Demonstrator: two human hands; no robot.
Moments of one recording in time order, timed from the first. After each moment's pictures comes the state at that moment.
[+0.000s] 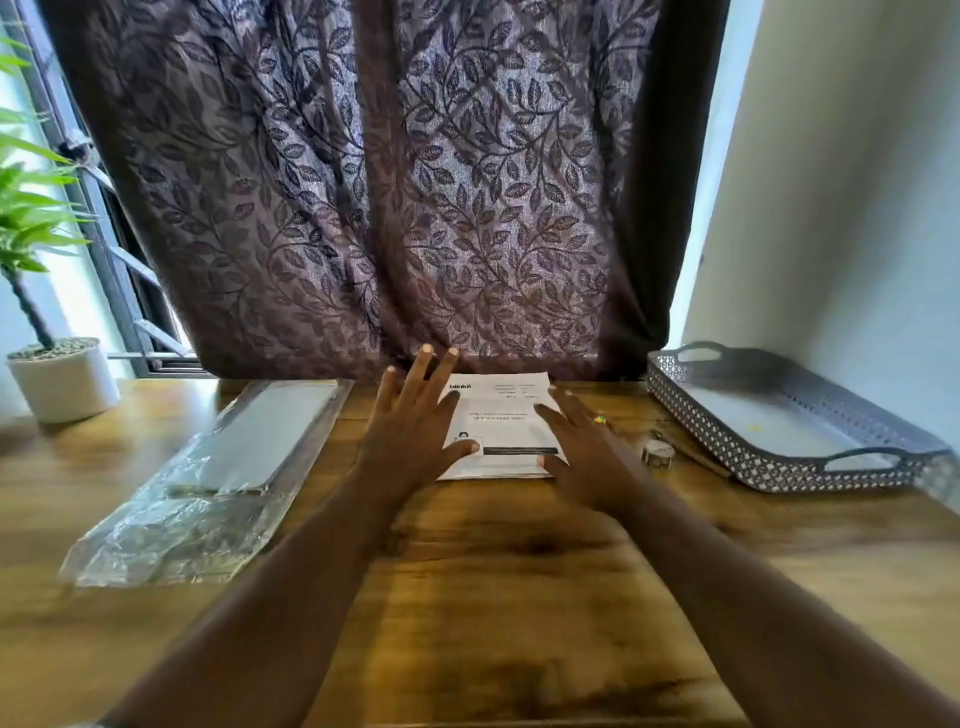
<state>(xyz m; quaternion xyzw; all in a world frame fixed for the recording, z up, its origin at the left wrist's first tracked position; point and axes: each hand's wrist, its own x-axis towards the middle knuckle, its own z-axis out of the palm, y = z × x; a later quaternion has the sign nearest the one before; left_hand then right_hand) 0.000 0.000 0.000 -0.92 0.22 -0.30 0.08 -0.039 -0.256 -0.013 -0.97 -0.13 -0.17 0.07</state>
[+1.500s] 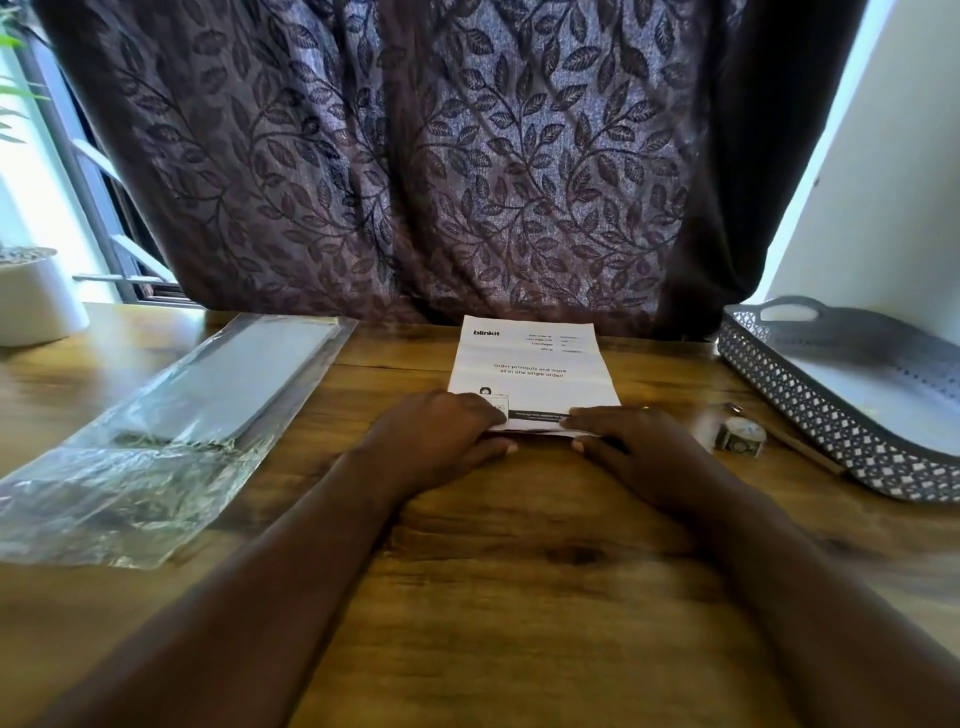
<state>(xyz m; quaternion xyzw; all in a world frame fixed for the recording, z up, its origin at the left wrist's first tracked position) 0.023 -0.009 -0.043 -0.93 0.33 -0.16 -0.01 0.005 -0.277 -0.048 -0.97 -0.18 -0.07 0.13</state>
